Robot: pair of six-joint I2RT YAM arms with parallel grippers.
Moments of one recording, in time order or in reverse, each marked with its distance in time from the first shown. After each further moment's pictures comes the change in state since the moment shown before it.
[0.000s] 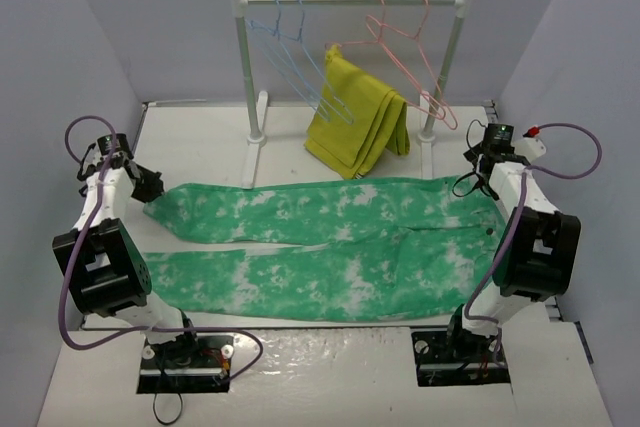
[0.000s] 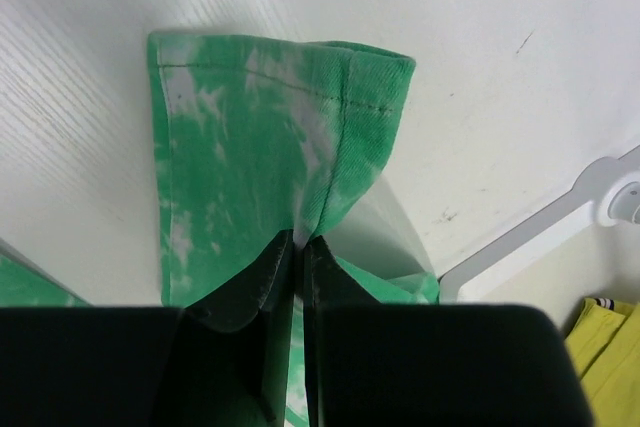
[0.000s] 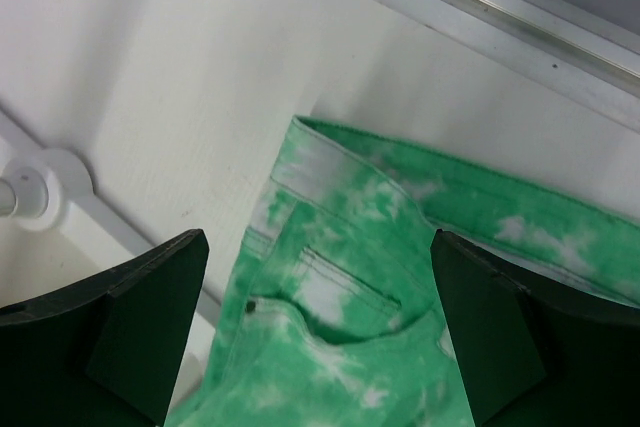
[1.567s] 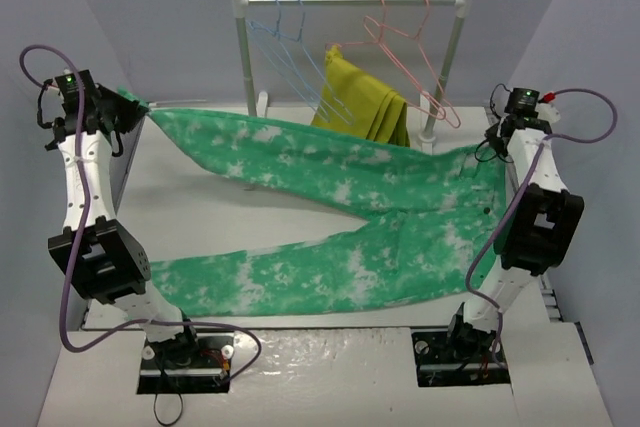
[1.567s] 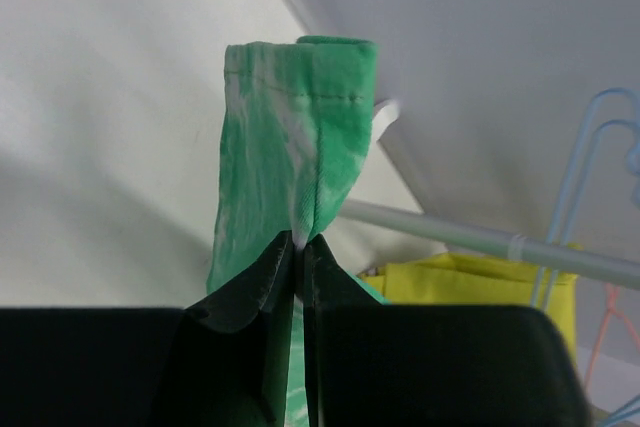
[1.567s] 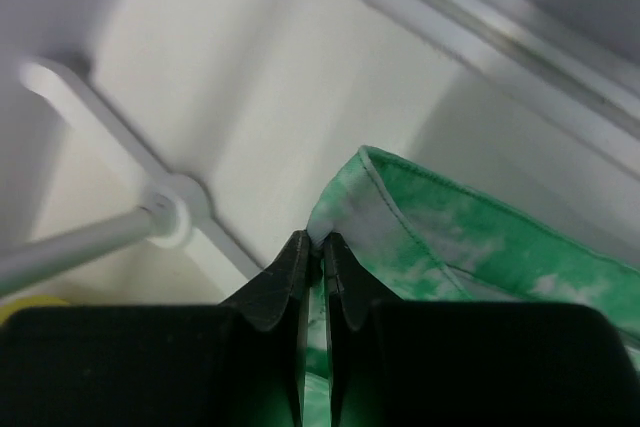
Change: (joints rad) left arm 0.010 0.091 0.536 0.010 0.232 -0.029; right arm -0.089 0.236 0.463 -0.170 -0.208 -0.066
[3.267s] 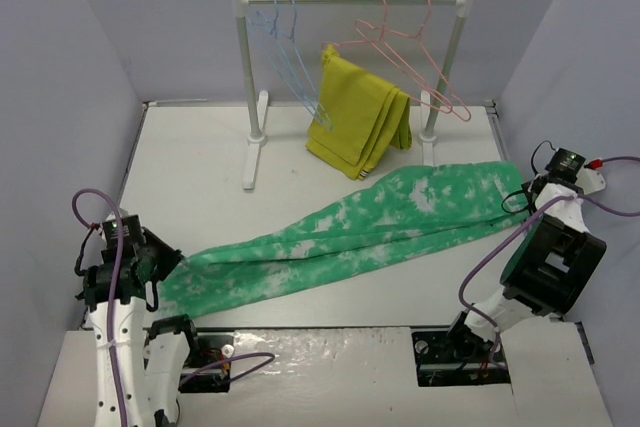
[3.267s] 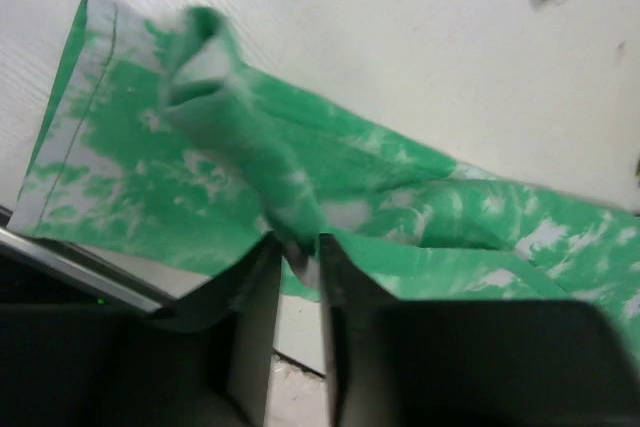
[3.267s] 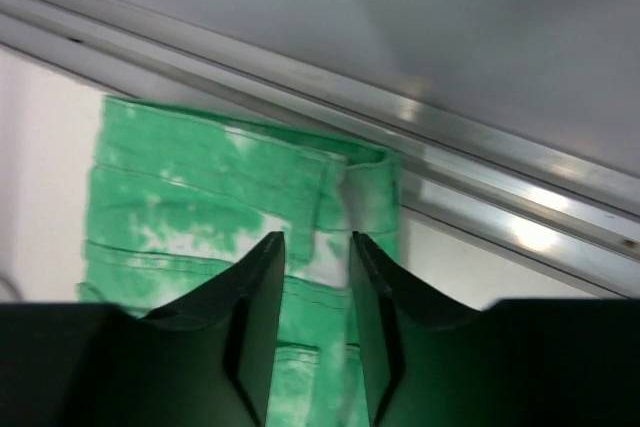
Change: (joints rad) left arm -0.110 -1.032 -0.936 -0.491 -0.183 0.131; right arm -0.300 -0.256 -0.536 0.241 -0.014 -0.048
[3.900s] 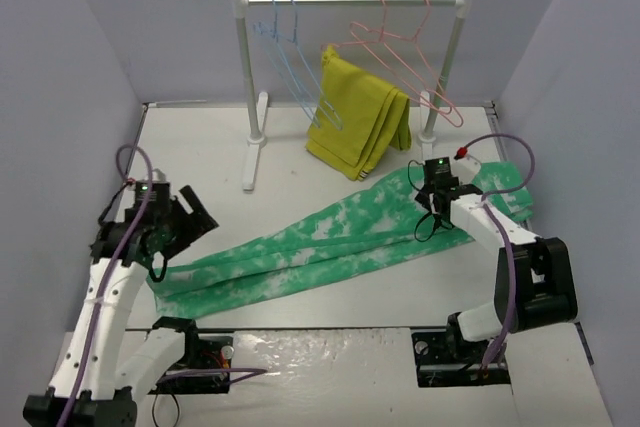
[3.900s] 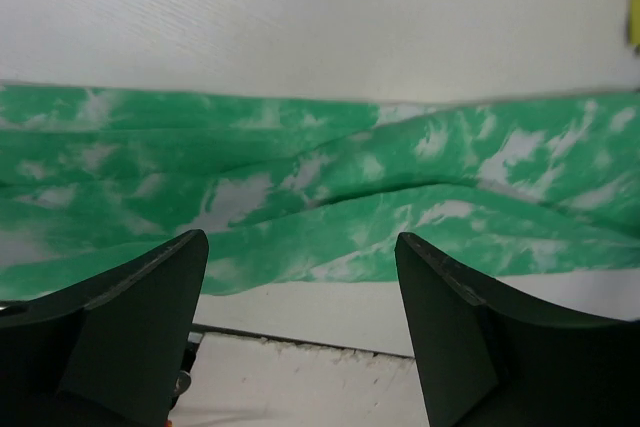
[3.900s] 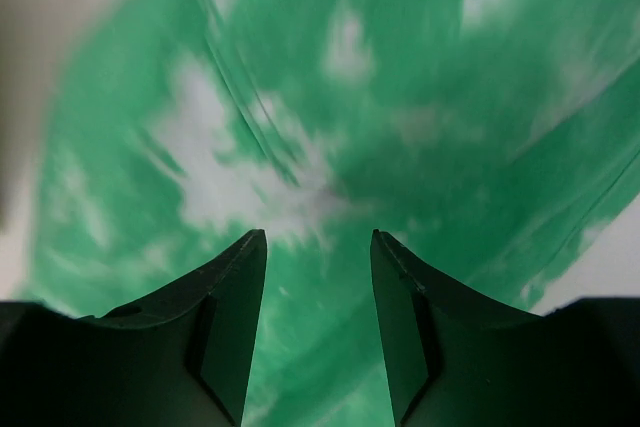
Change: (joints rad) left arm -0.296 0.218 0.194 0.064 -0.040 0.023; right arm 0.747 -0.164 -0.184 -0.053 0.253 0.041
